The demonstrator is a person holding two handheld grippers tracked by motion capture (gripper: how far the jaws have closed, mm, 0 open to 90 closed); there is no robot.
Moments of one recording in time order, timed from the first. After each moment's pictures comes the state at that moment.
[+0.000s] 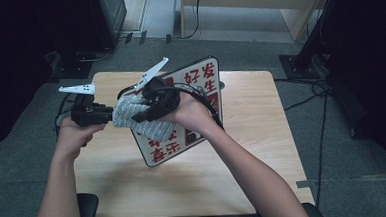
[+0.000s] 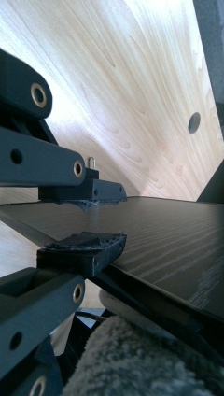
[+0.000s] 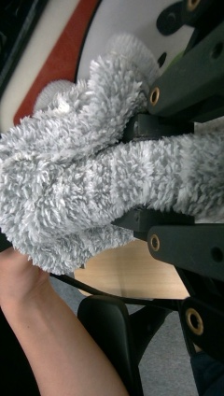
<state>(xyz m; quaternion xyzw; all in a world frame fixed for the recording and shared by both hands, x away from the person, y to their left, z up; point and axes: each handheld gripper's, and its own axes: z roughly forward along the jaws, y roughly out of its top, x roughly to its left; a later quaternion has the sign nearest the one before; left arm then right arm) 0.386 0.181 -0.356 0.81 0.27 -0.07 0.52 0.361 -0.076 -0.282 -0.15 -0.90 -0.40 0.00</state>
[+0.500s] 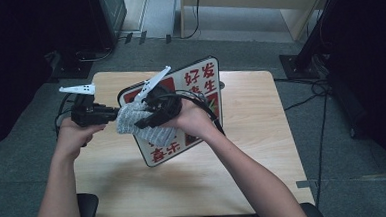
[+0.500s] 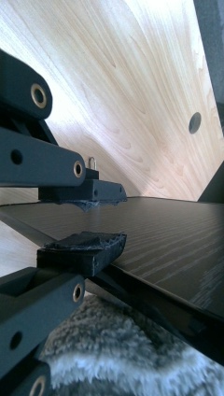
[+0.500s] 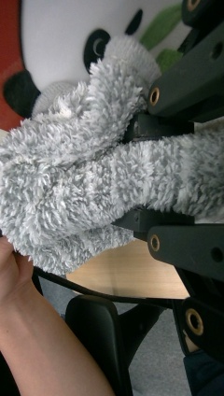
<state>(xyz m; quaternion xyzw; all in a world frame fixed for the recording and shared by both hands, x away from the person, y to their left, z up) 0.385 0.181 -0.356 0.81 0.27 -0.07 0.52 0.360 -0.079 -0.304 -0.15 -0.90 -0.40 0.02</state>
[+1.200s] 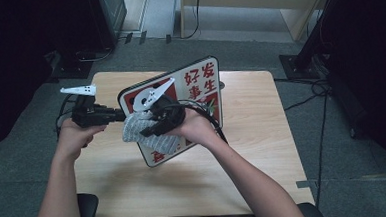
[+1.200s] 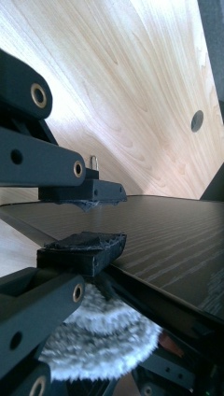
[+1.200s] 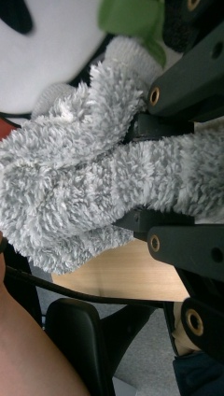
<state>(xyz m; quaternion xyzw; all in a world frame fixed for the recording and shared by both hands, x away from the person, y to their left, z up) 0.385 0.180 -0.359 0.81 0.27 -0.07 0.52 0.355 -0.087 -0.336 -0.15 -0.91 -0.39 0.03</state>
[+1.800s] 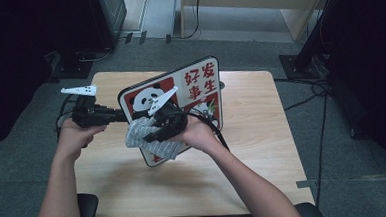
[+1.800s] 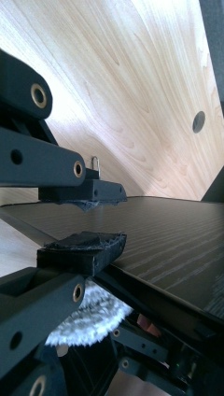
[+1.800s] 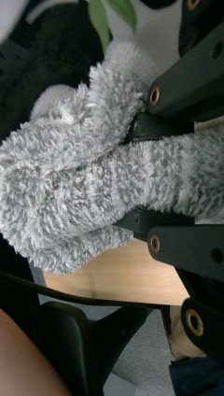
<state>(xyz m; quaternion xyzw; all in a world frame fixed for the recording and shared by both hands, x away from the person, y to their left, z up) 0.385 0.179 -0.360 0.81 0.27 -0.07 0.51 0.351 -0.092 -0.360 -0.15 -0.90 -0.40 0.03</state>
